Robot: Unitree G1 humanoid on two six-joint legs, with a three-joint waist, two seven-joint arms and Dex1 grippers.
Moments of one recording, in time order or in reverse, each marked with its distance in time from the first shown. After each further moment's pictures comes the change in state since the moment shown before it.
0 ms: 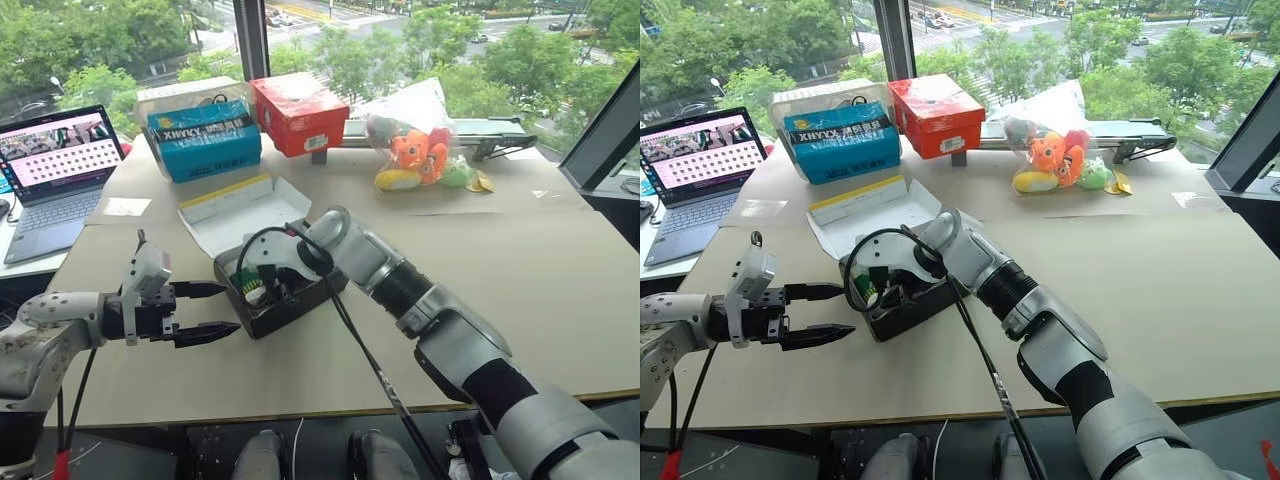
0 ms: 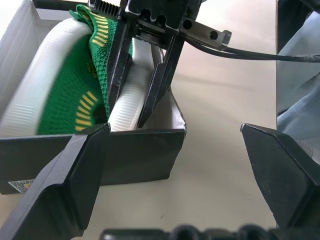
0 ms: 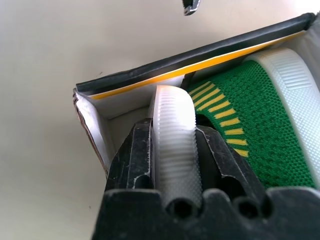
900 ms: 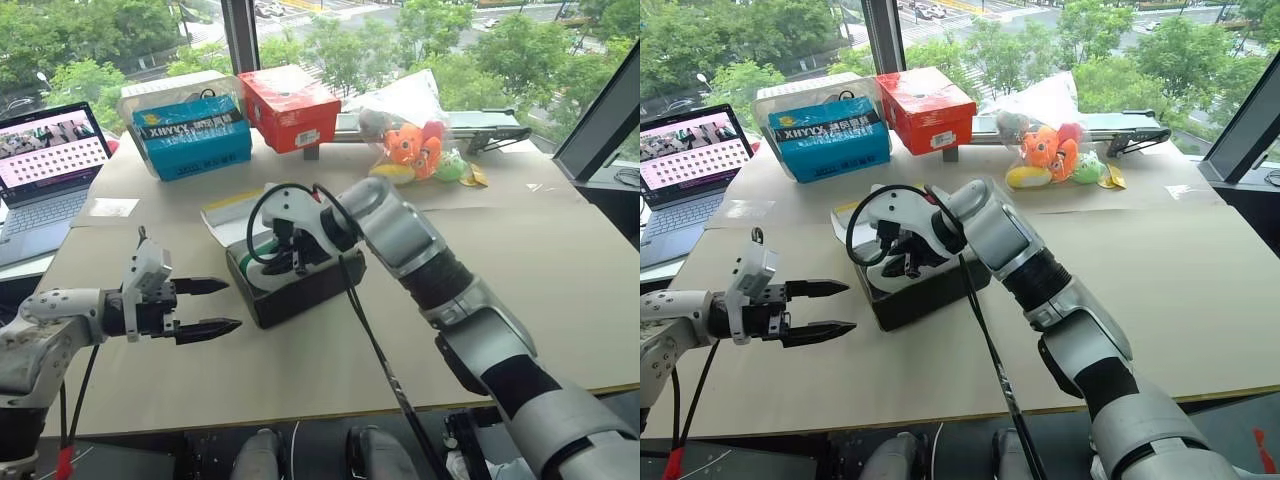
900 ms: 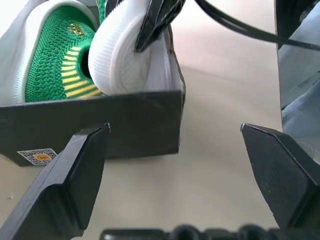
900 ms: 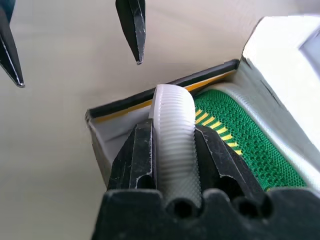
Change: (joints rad) left arm -0.033 -0.001 -0.018 0.014 0.001 0.000 -0.007; right arm 0.027 -0.111 -0.136 -0.329 0.109 0.367 -0.042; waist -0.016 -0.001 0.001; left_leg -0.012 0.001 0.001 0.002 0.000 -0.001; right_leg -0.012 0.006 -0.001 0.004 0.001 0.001
